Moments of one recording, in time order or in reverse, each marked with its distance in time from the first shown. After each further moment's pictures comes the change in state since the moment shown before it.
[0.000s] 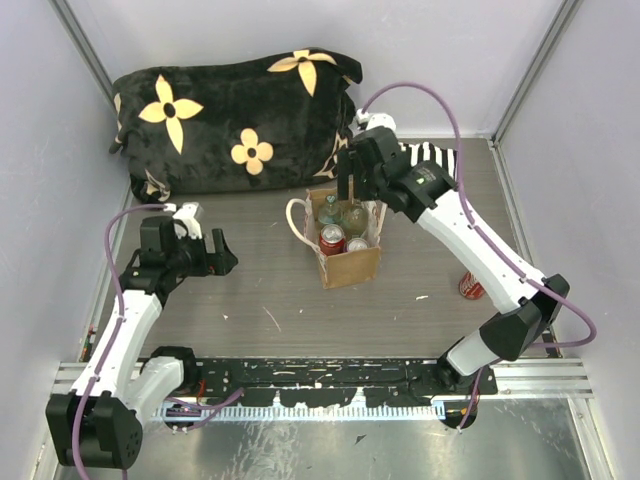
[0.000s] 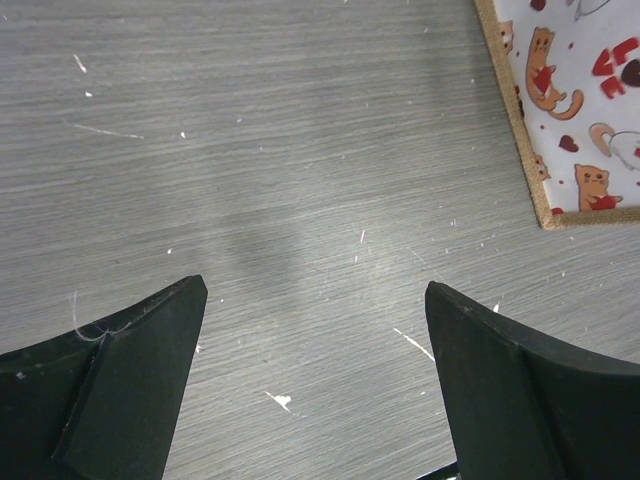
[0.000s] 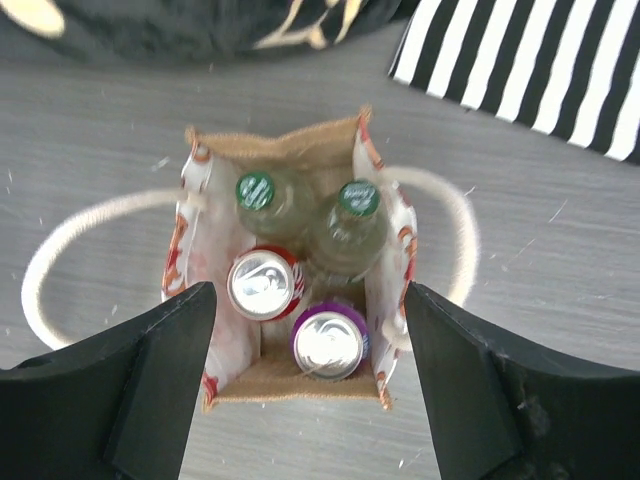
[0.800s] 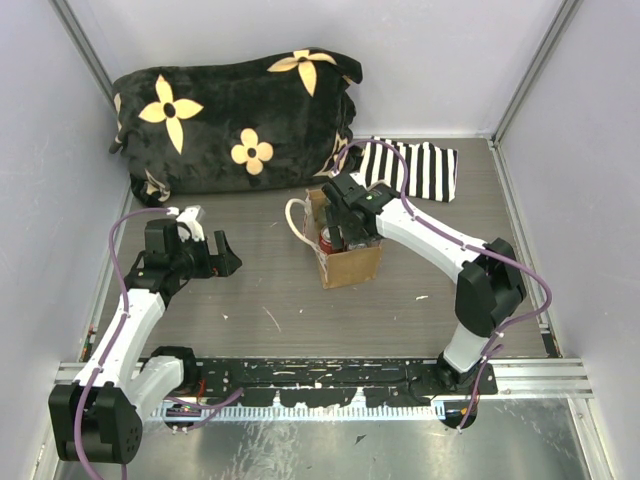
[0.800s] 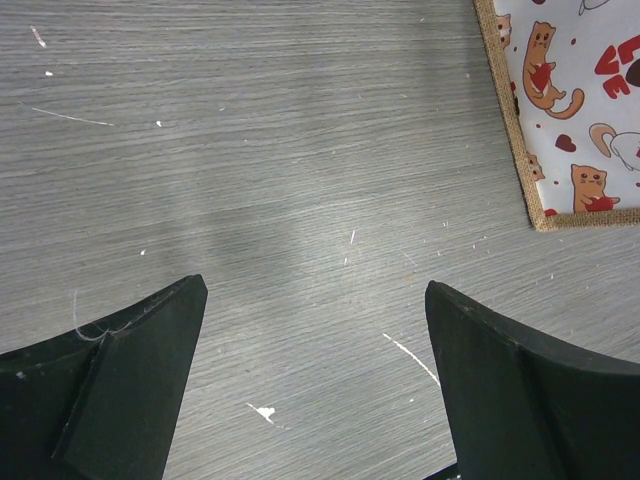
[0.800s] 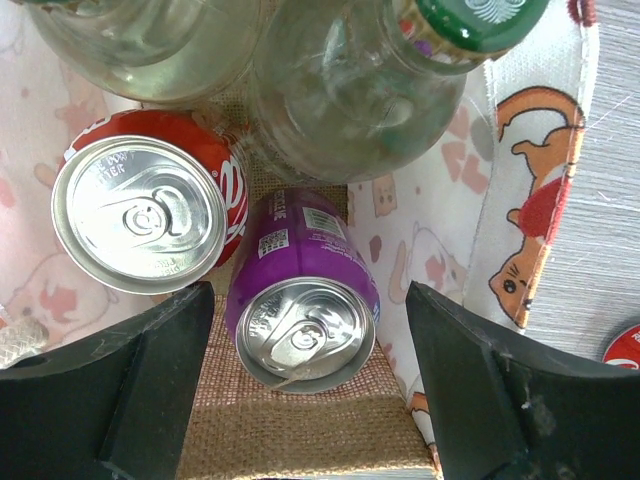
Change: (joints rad) left arm 0.000 0.028 -0.039 0.063 0.029 -0.048; right arm 0.024 0.180 -0.253 -0.010 -0.030 0.039
